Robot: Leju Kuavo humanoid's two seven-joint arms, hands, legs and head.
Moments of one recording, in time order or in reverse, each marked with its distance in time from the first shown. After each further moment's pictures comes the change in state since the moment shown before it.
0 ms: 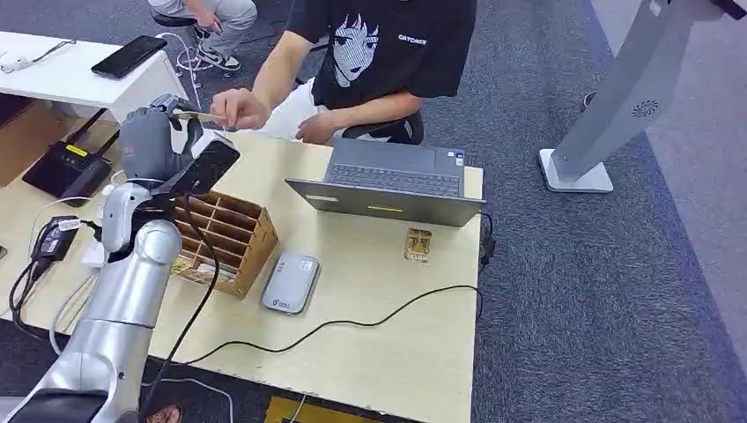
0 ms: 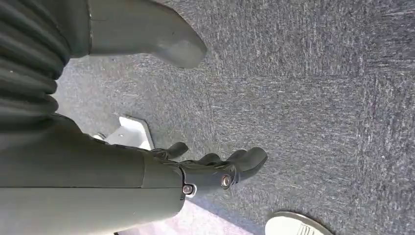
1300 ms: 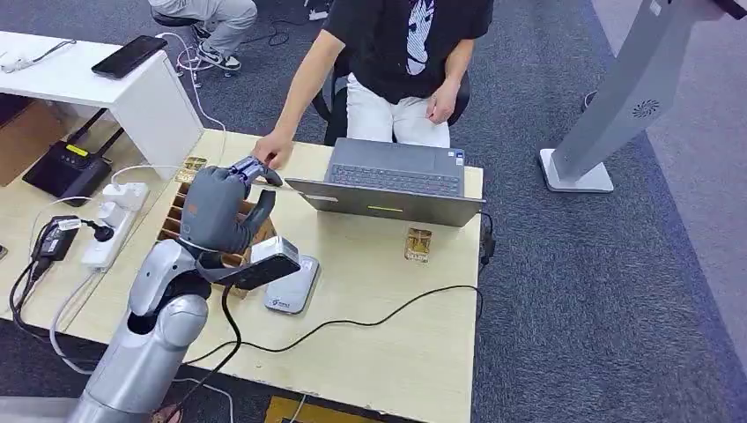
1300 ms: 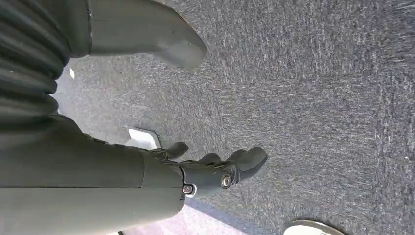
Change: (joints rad) left arm 0.286 0.066 -0.288 -0.467 0.027 -0.177 0.006; right arm 0.003 0.005 -0.047 0.004 -0.032 -0.014 0.000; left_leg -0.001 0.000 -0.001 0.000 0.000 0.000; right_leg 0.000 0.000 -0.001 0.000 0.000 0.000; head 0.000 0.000
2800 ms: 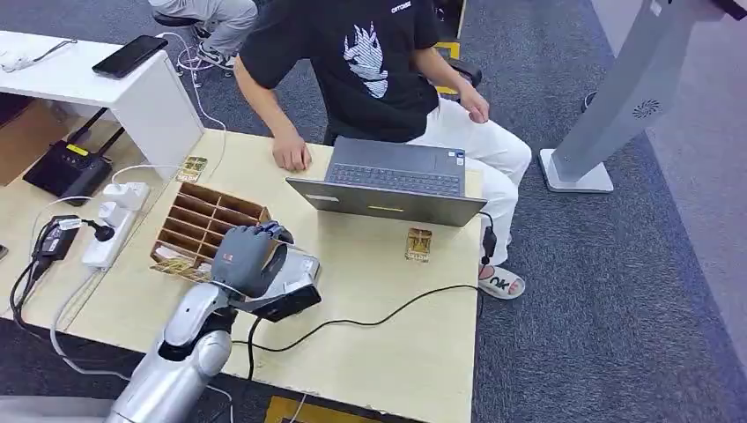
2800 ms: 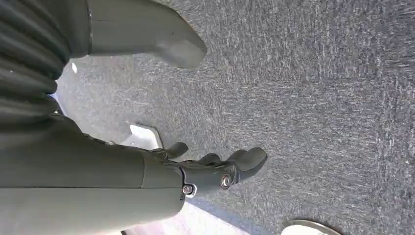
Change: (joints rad) left arm 0.065 -0.023 -0.041 0.311 -0.112 0.073 0.082; right arm -0.001 0.012 -0.007 0.000 0.054 0.002 0.018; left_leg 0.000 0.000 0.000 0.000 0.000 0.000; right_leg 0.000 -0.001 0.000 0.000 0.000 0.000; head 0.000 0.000
